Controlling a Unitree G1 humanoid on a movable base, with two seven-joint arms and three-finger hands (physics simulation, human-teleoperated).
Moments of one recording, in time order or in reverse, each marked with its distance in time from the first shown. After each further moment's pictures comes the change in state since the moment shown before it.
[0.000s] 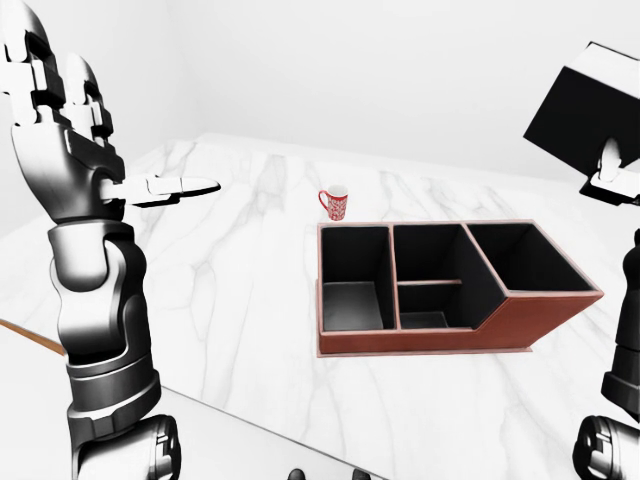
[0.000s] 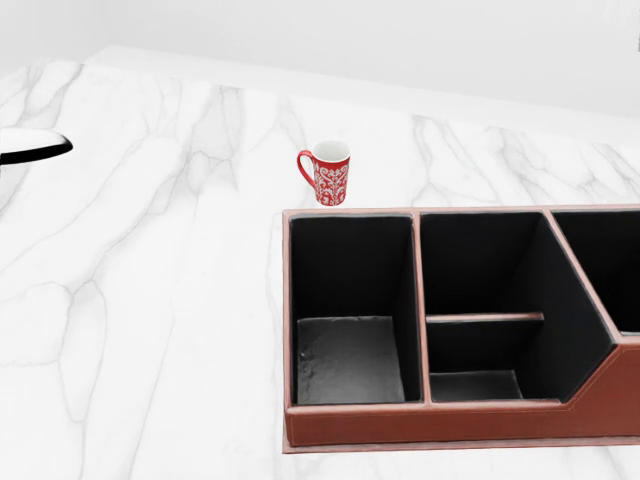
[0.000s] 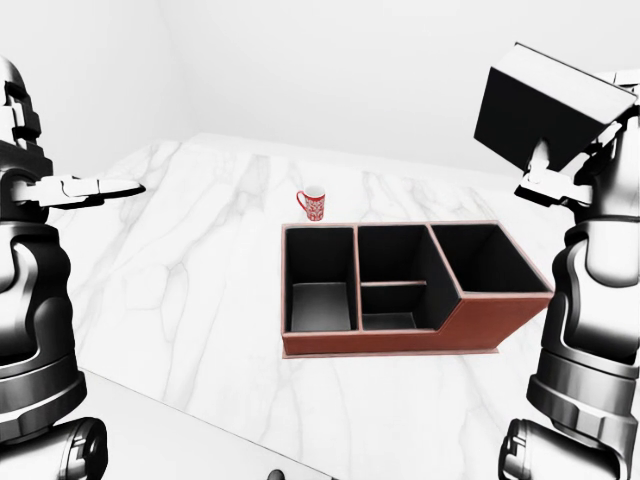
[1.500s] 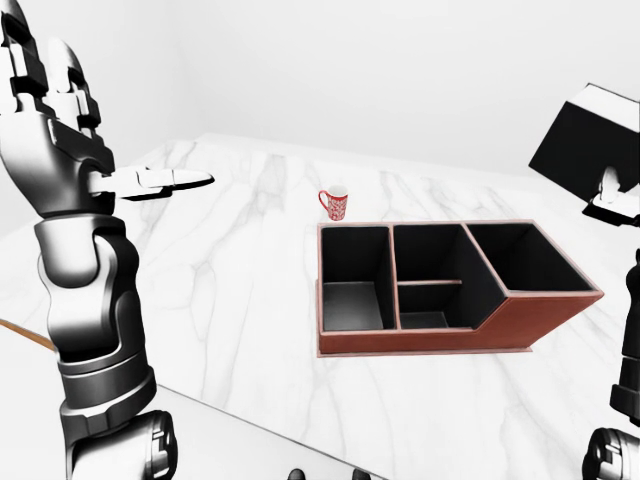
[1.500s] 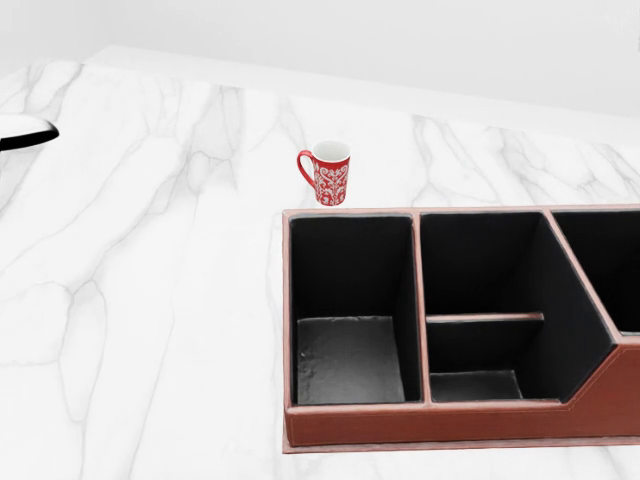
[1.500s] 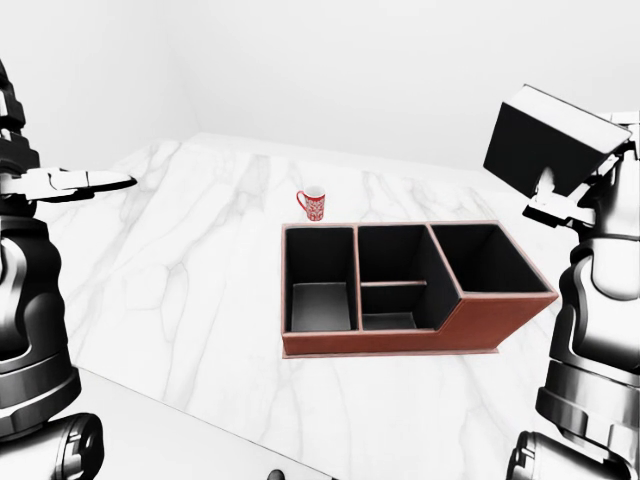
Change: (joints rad) left arm -0.021 0.023 0.009 0.001 -0.004 0.000 0.006; right arm 0.056 -0.016 -0.034 0.104 0.017 0.000 0.007
